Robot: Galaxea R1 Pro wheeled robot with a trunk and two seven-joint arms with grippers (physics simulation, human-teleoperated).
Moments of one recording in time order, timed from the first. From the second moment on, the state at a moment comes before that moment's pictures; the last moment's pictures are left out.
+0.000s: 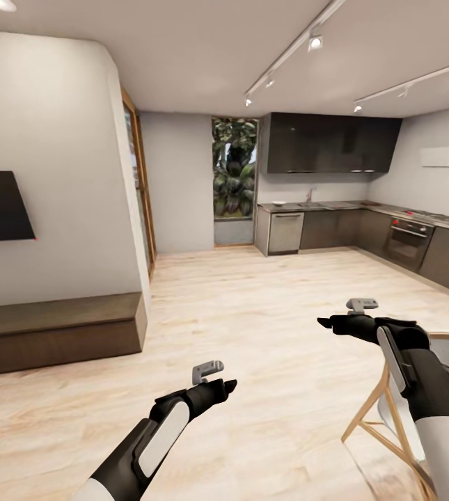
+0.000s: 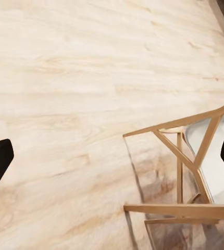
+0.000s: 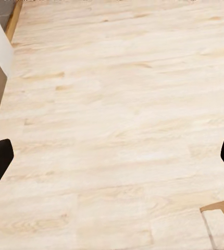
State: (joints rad) left arm -0.47 -0.08 -0.49 -1.00 0.83 0.43 0.21; right arm -0.67 -0.24 -0.10 -1.21 -0.02 0.82 0.36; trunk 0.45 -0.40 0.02
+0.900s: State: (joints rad) left arm -0.47 -0.08 -0.49 -1.00 0.83 0.43 0.21; right arm -0.67 -0.24 -0.10 -1.21 -0.02 0.82 0.36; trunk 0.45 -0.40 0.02
